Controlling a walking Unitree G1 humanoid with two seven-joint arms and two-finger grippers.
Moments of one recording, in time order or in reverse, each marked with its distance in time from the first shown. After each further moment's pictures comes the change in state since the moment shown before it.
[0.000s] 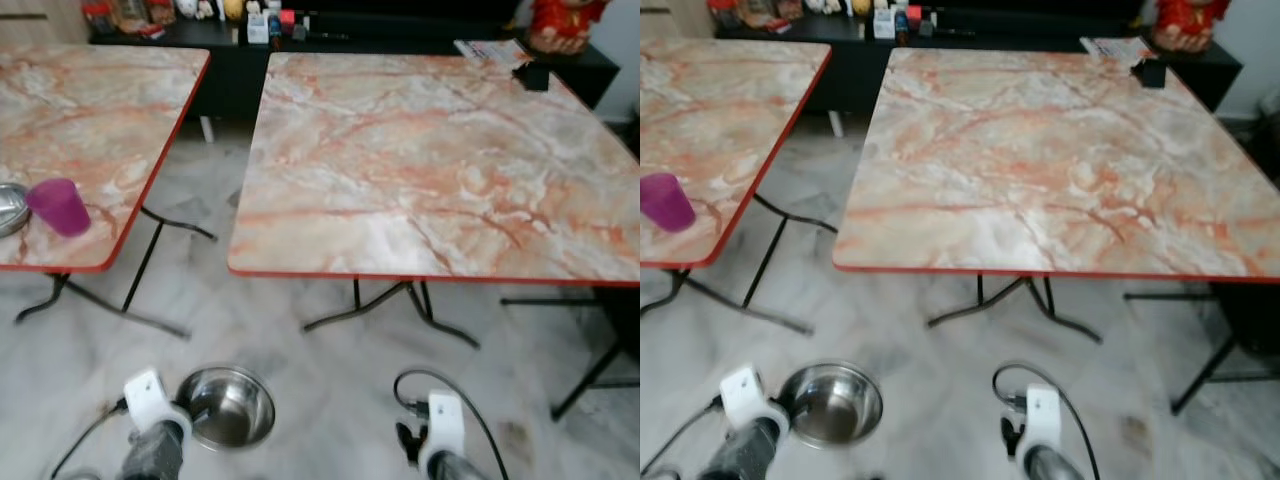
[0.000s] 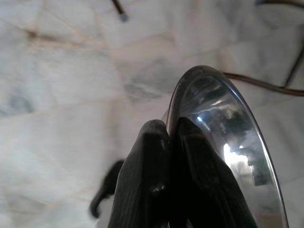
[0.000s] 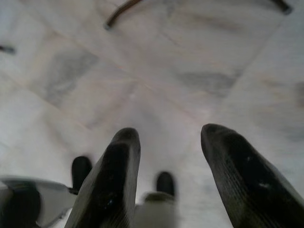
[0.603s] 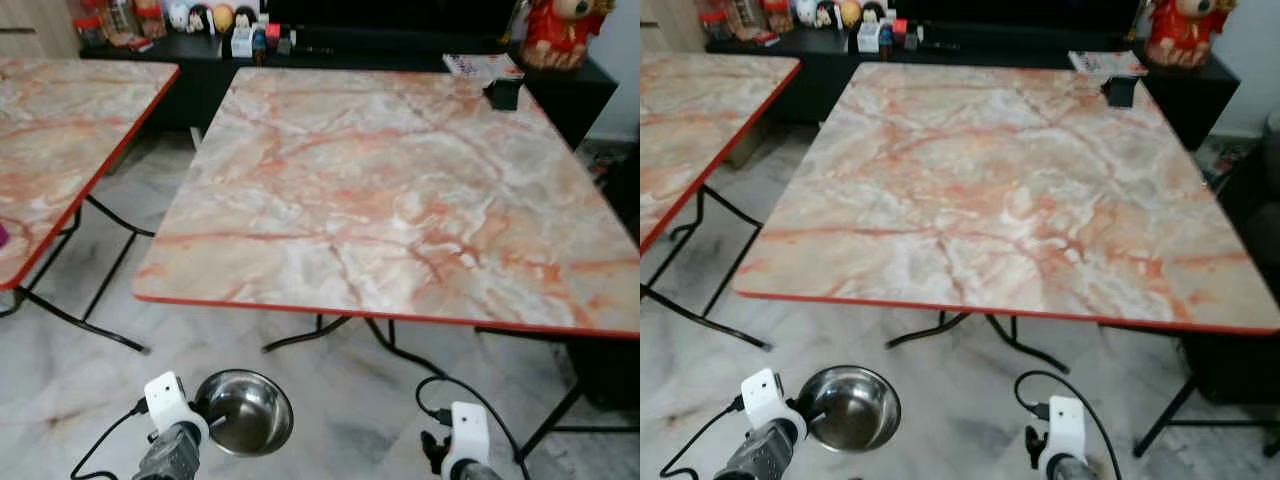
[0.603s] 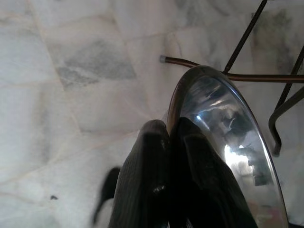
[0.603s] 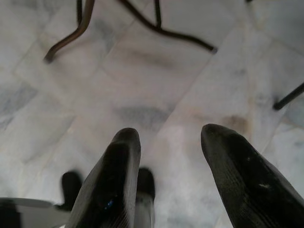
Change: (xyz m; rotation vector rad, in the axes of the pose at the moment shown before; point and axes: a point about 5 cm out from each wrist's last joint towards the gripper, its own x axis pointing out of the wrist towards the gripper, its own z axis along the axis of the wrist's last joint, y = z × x) left arm 0.000 -0.002 0.000 0.016 0.000 -0.021; right arm 0.001 -0.011 0.015 0.006 -0.036 -0.049
